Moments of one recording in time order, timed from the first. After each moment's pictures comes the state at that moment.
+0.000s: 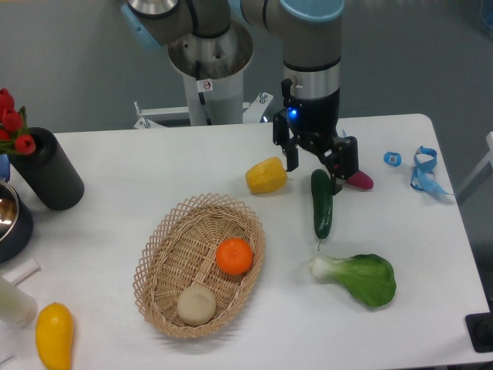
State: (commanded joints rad) arm 2.59 -1.65 -1.68 -1.00 1.45 1.39
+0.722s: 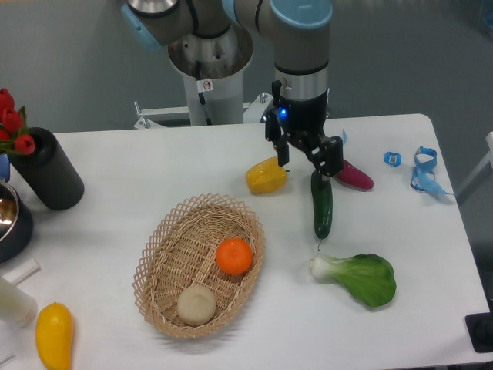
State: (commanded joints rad) arm 2.59 -1.59 -1.85 -0.93 1.45 1.41
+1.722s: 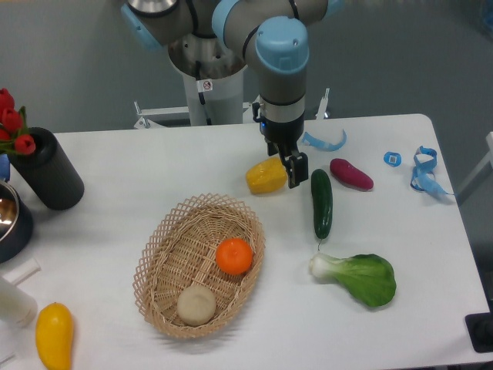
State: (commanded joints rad) arm 2.59 -1.61 -2.07 -0.94 1.65 1.84
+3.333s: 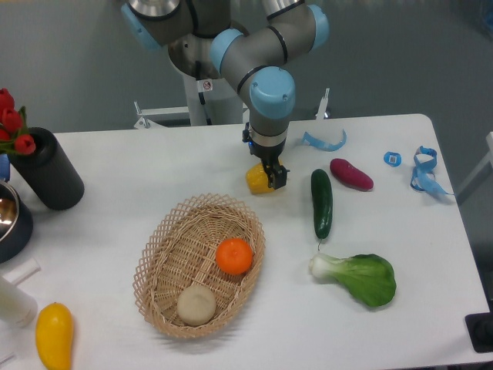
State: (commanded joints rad) arm 2.59 -1.71 -2.18 -0.88 1.60 1.73
